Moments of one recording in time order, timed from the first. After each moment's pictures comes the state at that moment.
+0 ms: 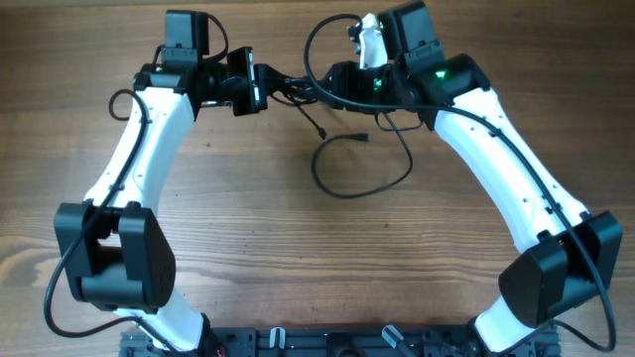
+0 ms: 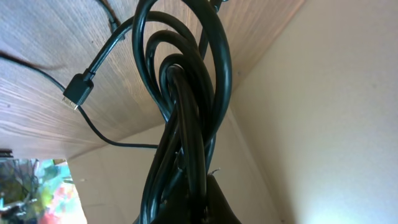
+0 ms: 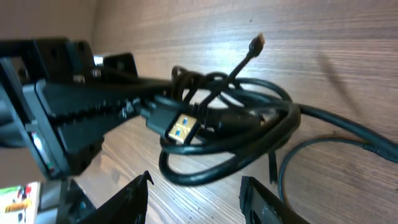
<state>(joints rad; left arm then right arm) -0.10 1.82 1.49 -0.61 0.85 -1.83 0.42 1.79 1.64 -0.73 -0.51 0.51</state>
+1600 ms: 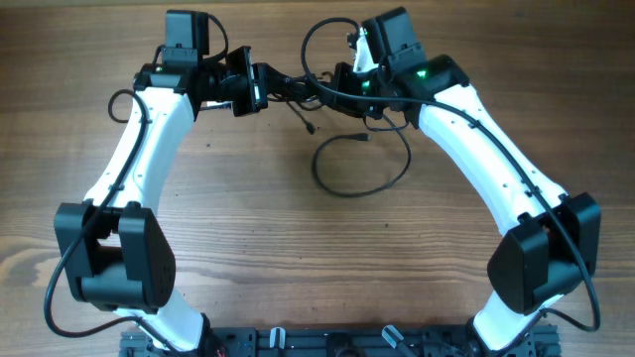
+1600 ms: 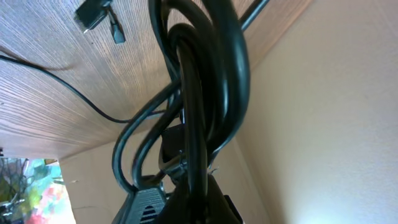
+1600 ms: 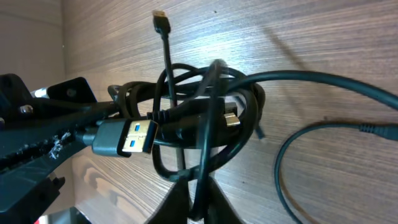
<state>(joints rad) -0.10 1.82 1.49 -0.61 0.83 -1.87 0.44 1.86 1.64 -0.72 -0.44 0.65</state>
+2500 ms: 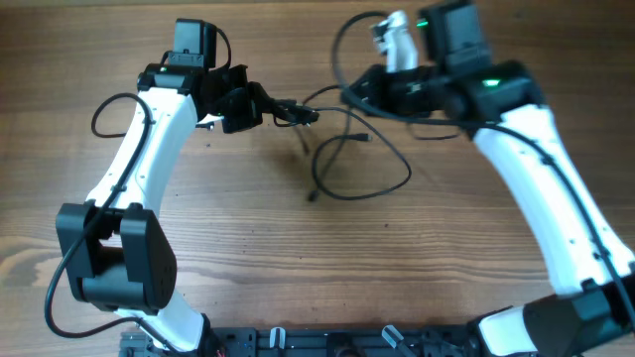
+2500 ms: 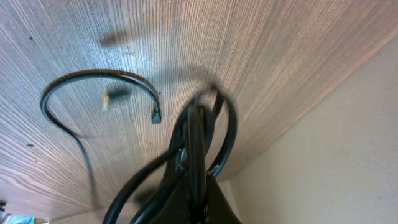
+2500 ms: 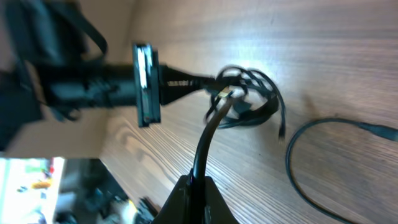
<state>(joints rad) -0.11 1.82 1.49 -0.81 0.51 -1.85 0.30 1.62 1.64 -0.88 -0.68 0.41</state>
